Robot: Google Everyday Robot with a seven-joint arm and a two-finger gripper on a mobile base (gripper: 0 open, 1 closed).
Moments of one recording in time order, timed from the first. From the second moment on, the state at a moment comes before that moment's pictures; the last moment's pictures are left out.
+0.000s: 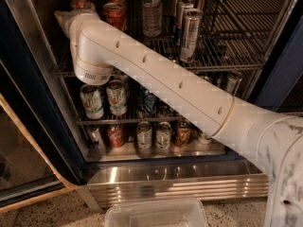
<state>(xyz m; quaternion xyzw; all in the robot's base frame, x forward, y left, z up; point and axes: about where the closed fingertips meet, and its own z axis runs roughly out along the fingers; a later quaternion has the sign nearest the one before) 0.734 0.204 1.001 -0.18 0.68 0.11 0.70</state>
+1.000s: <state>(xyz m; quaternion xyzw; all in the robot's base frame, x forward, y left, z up) 0.732 0.204 0.999 -0.17 0.71 0.04 0.69</state>
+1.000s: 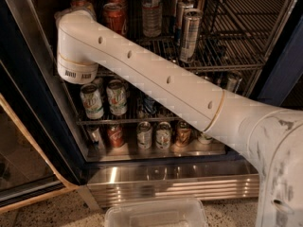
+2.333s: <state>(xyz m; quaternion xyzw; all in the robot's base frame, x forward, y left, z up) 0.749 0.192 0.979 -0.15 0.72 0.03 0.68</state>
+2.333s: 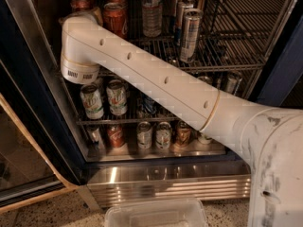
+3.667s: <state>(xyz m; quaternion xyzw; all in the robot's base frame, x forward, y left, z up) 0.794 0.199 0.972 -0.16 0.72 0.04 0.67</state>
